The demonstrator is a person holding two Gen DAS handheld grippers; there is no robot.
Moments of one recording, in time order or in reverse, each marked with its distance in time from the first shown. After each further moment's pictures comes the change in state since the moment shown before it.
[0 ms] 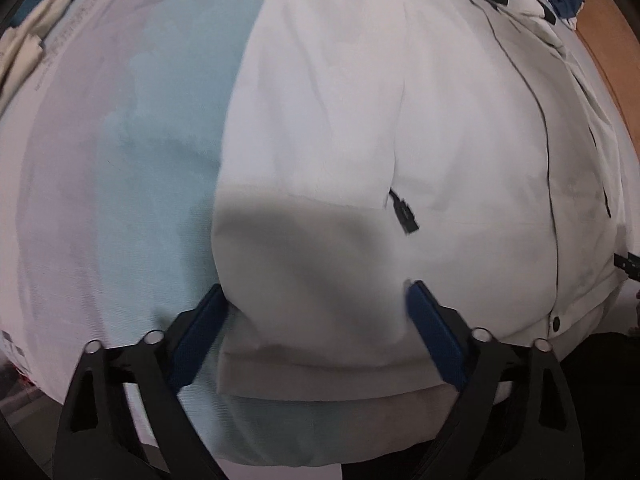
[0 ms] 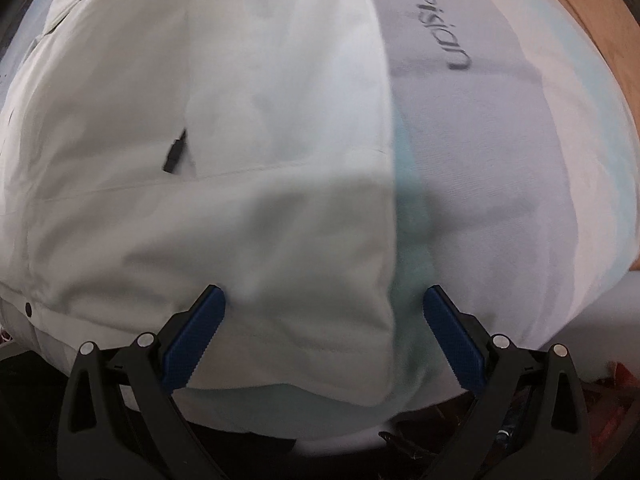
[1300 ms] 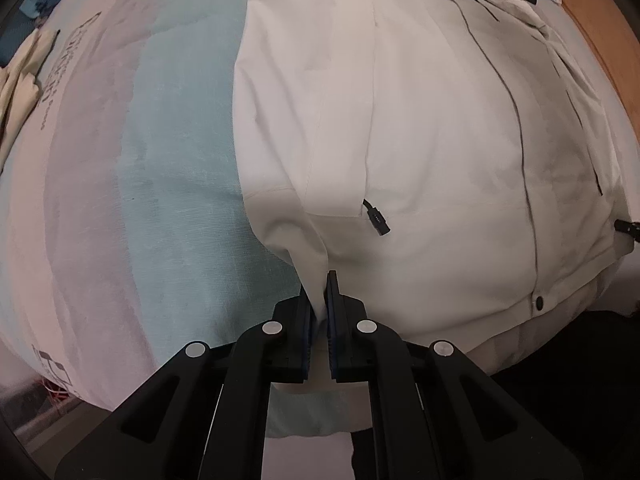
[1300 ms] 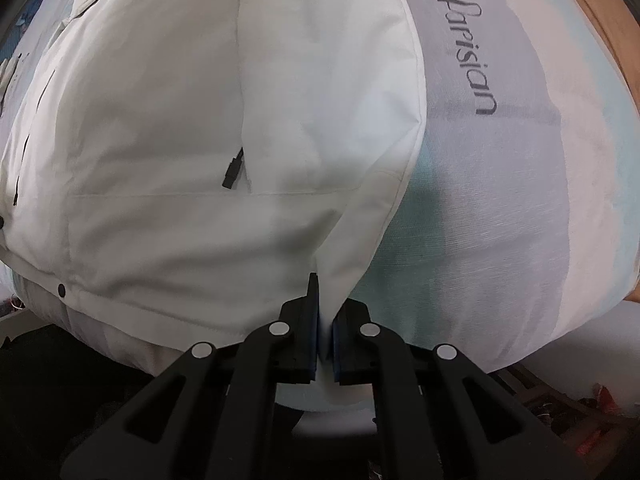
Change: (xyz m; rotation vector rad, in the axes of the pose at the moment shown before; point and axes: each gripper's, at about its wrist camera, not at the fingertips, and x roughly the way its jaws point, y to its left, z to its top) left arm -0.078 -0.022 0.052 0.082 0.061 0.039; right arm -0.054 -0.002 0.044 -0.088 0.076 0.057
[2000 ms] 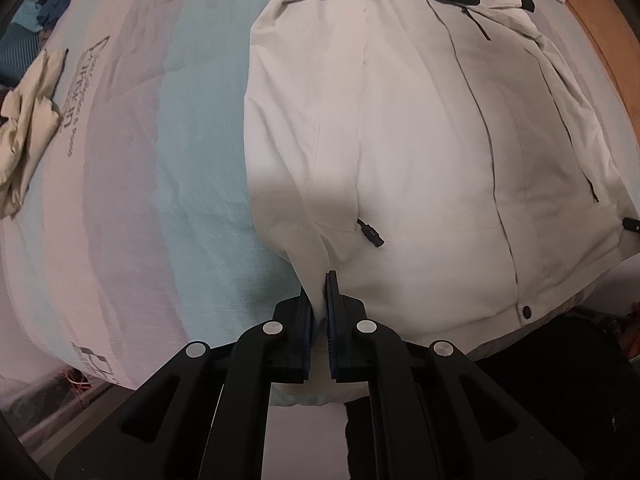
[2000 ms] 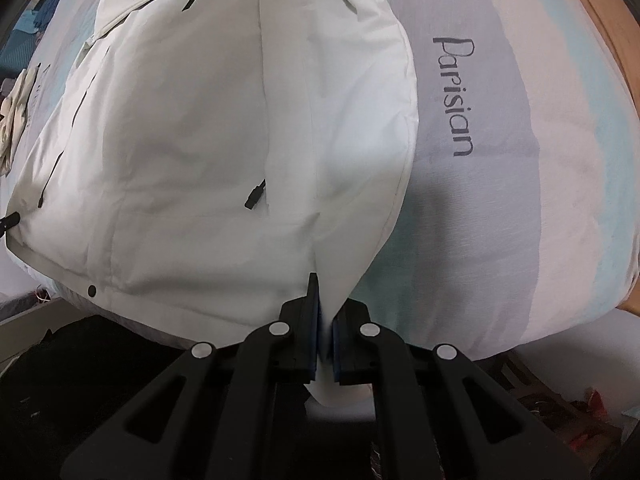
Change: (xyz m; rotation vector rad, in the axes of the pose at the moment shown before) left arm -0.046 -0.002 0.035 0.018 0.054 0.052; right arm -0.090 -0.014 0.036 -0.013 0.041 0.081
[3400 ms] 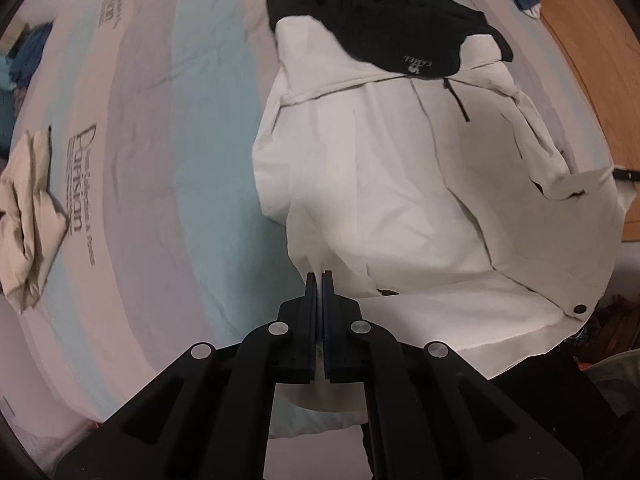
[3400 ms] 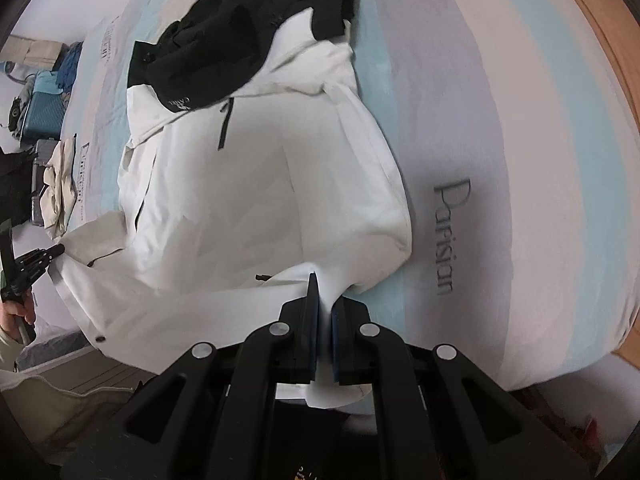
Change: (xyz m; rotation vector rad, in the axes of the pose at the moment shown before) left arm -0.070 0.024 0.132 0.112 -0.030 -0.072; right arm -0.072 -0.036 0.129 0.049 -0.055 0.180
